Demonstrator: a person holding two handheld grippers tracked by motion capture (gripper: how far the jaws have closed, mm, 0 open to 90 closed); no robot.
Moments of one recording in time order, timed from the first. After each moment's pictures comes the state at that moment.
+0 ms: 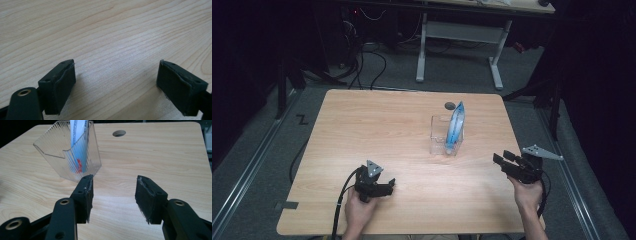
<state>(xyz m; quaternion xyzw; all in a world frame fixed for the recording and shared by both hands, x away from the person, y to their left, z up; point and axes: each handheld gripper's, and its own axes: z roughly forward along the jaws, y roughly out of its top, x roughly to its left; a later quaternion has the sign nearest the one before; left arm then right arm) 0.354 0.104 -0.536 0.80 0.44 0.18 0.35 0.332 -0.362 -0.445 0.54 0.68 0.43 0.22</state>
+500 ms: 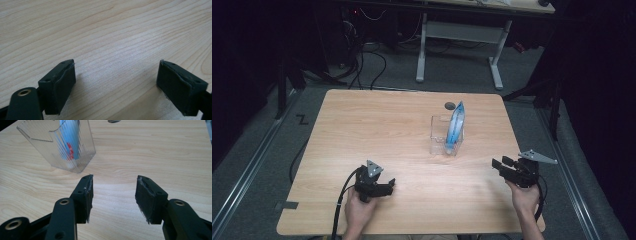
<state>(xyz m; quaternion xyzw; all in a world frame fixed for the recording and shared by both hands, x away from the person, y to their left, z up) 0.354 0.104 -0.536 0.80 0.44 0.18 0.35 0.331 -0.364 -0.467 0.56 0.69 0.41 0.21</state>
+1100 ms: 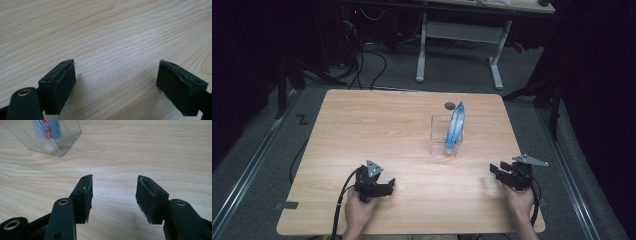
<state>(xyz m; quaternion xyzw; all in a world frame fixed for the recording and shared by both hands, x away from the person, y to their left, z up) 0.354 0.104 -0.536 0.80 0.44 0.18 0.35 0.339 -0.365 -0.502 0.59 0.69 0.37 0.20</state>
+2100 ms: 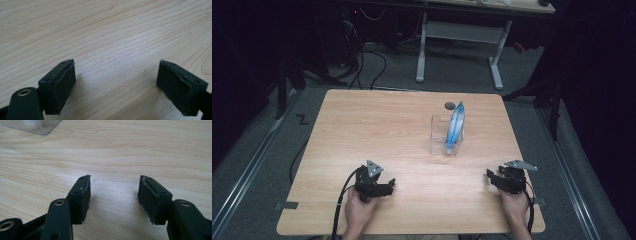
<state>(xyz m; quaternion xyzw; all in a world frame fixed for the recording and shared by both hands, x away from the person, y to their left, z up) 0.354 0.104 -0.536 0.80 0.44 0.18 0.35 0.339 -0.357 -0.529 0.58 0.71 0.33 0.23</state>
